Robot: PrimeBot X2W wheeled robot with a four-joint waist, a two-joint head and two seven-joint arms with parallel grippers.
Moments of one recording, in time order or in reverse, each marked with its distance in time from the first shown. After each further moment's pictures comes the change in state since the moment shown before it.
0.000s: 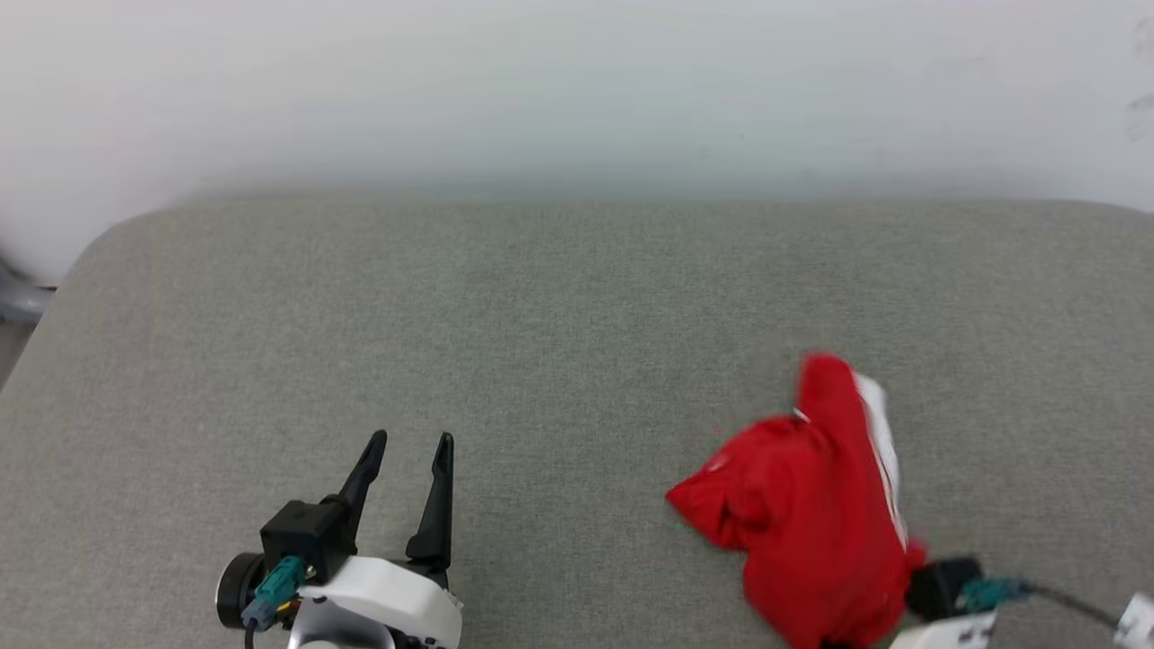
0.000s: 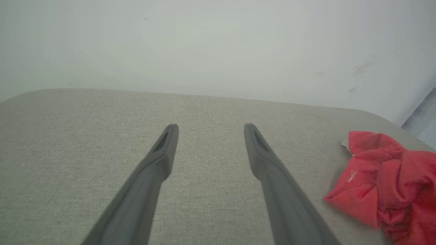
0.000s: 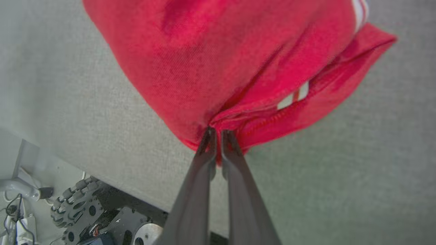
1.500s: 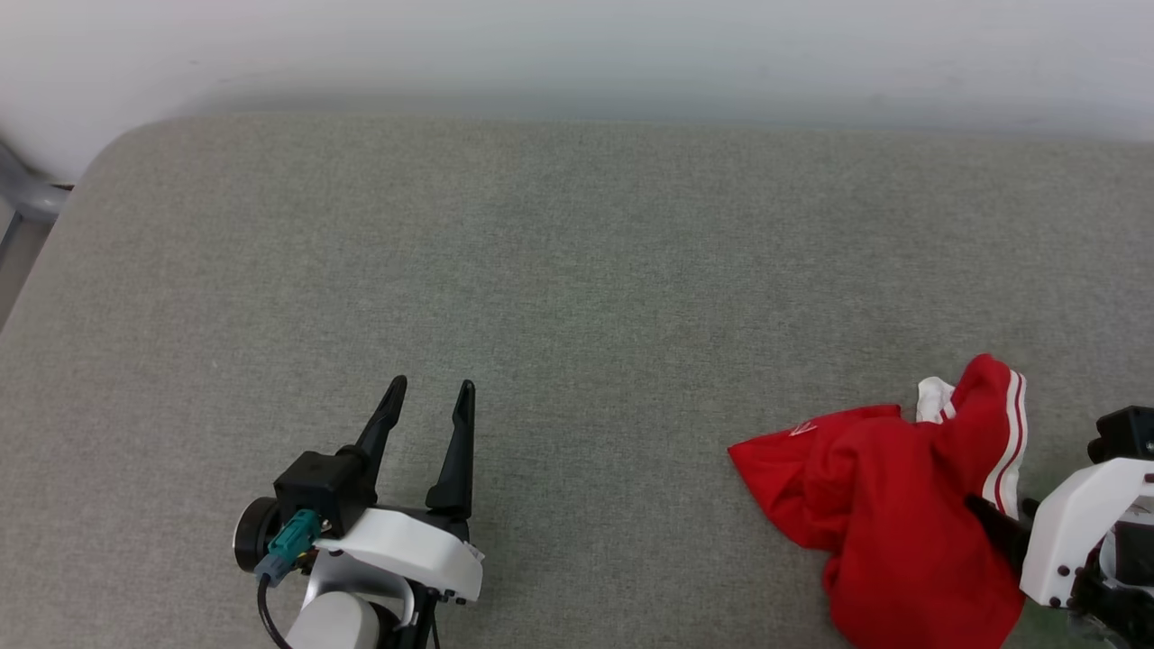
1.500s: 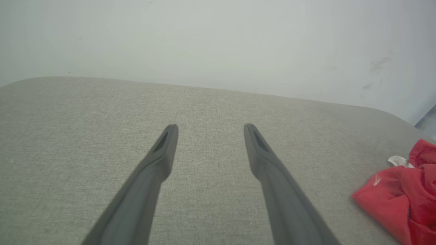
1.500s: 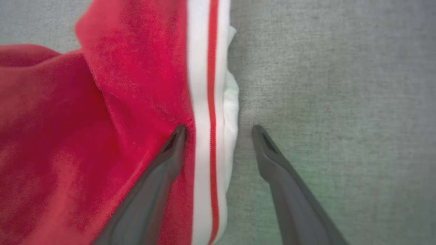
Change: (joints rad) left arm -0.079 -0.014 -0.027 -0.013 -0.008 0.000 0.003; right arm -0.256 -0.120 -0.249 0.180 0.060 0.000 0.129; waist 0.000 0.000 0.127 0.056
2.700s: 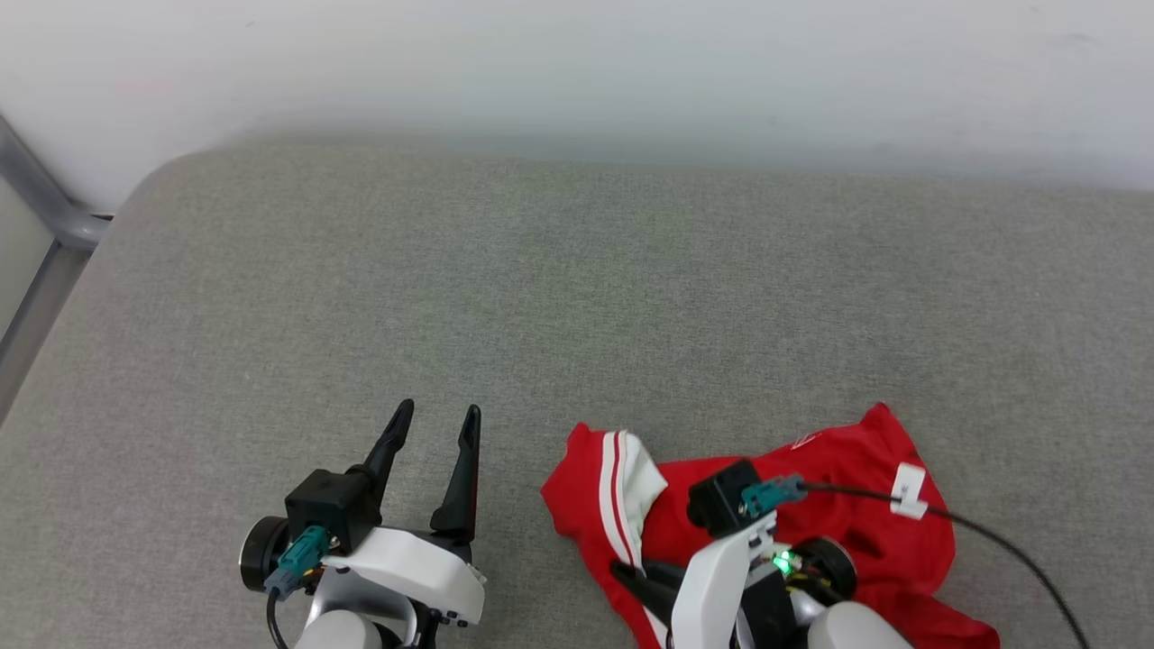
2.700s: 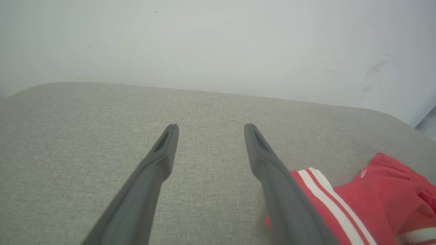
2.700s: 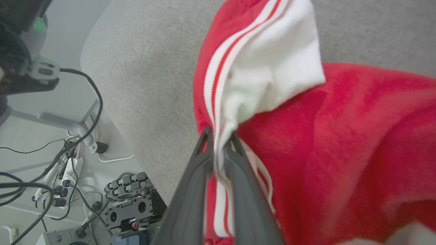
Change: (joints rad) left arm 0.023 -0.001 -0.002 0.026 0.016 -0.018 0.002; right arm -0.060 0.231 0.630 -0.027 0.028 0.000 -0.188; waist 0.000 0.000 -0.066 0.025
